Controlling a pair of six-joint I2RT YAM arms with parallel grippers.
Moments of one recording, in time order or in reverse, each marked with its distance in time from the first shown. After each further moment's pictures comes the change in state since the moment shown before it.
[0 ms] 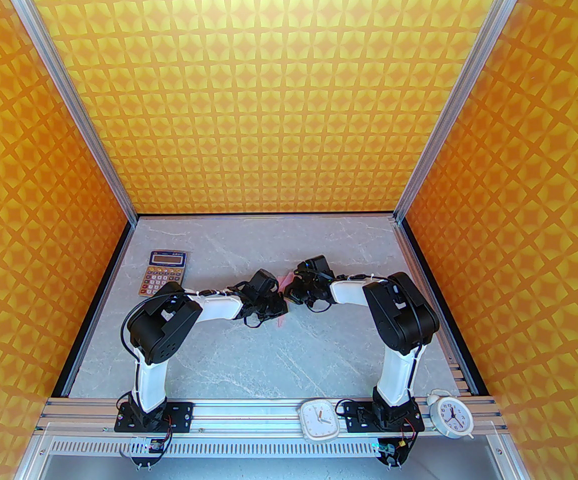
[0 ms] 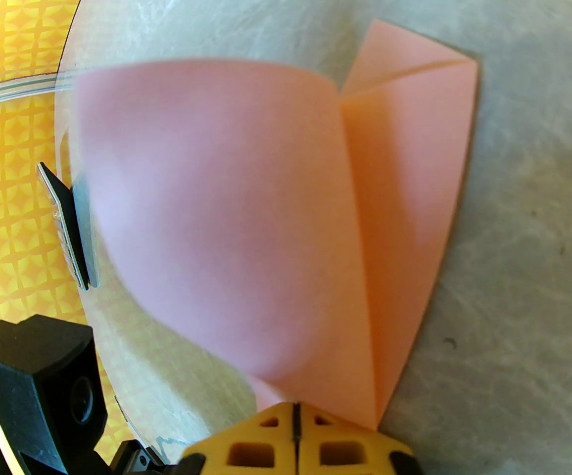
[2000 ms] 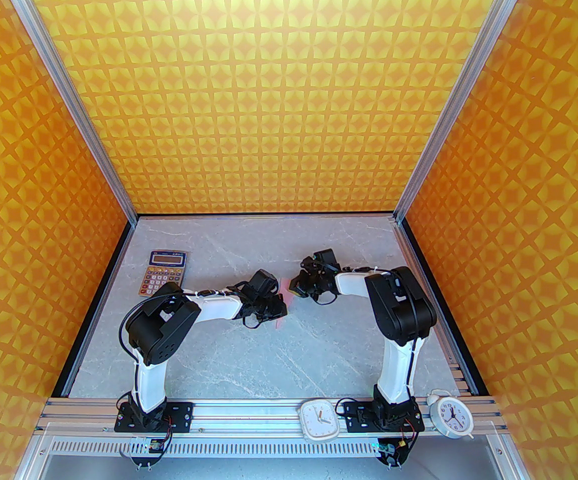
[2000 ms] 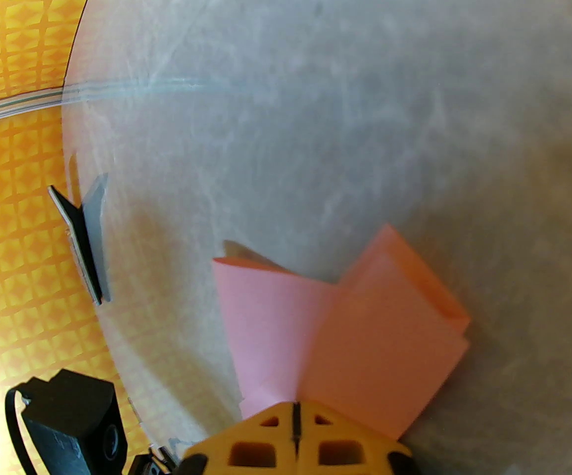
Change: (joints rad) left arm -0.001 -0.012 0.031 -0.088 0.024 0.052; right arm -0.077 0.071 0.106 -0.071 -0.070 -0.076
